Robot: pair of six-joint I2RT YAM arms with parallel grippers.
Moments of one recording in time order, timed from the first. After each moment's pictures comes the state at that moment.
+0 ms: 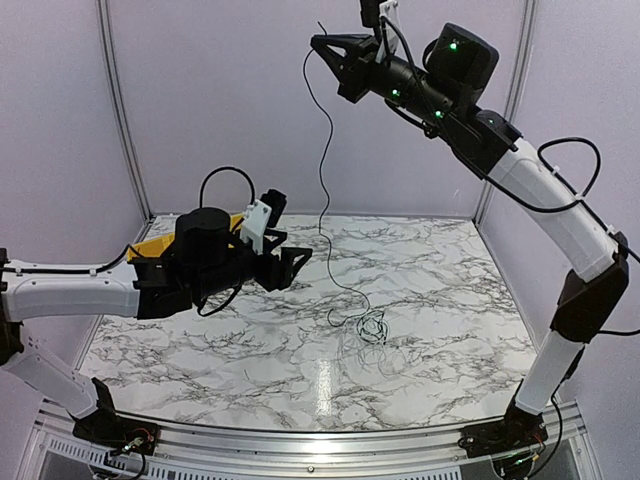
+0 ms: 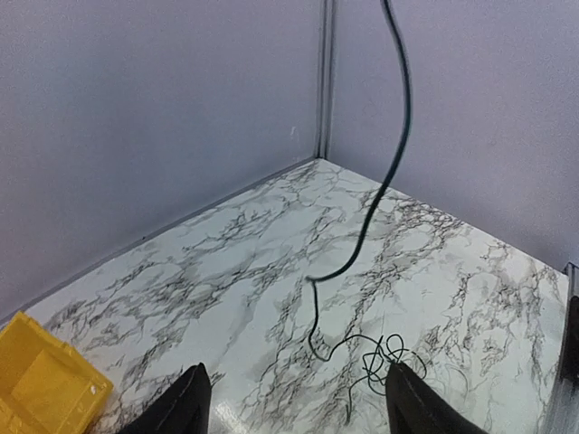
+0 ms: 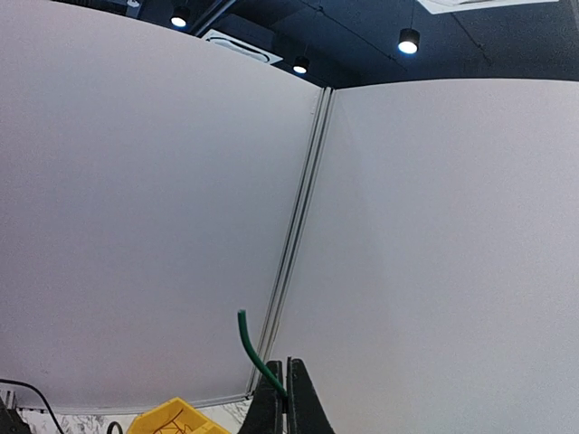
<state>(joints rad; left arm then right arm) -0.97 1.39 0.94 0.24 -0.18 -0.07 0.82 1.74 2.13 -0.03 -0.24 -0.16</state>
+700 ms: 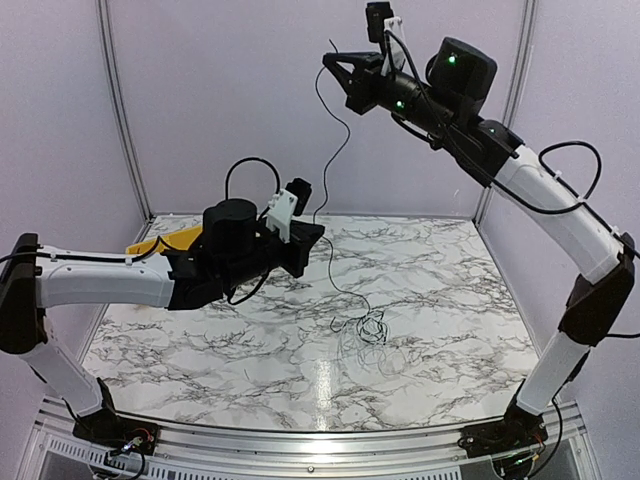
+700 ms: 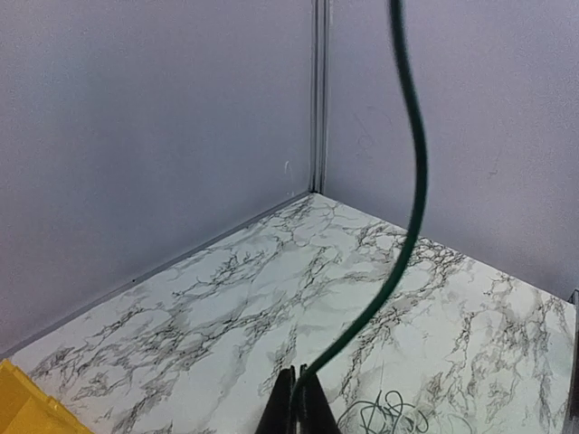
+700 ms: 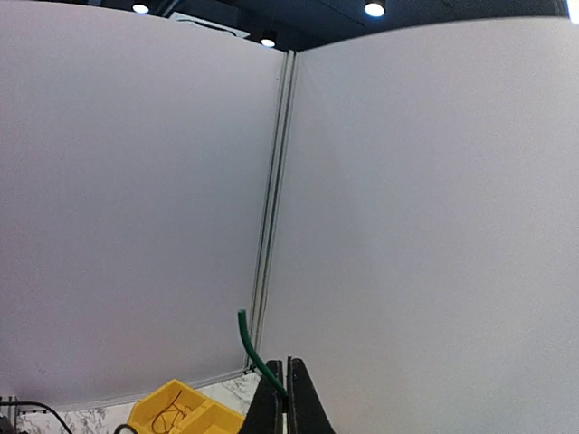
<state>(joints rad) -0.98 1.60 1.11 0.37 -0.15 -0.02 0.79 1.71 2.04 -0.03 -0.18 -0.09</state>
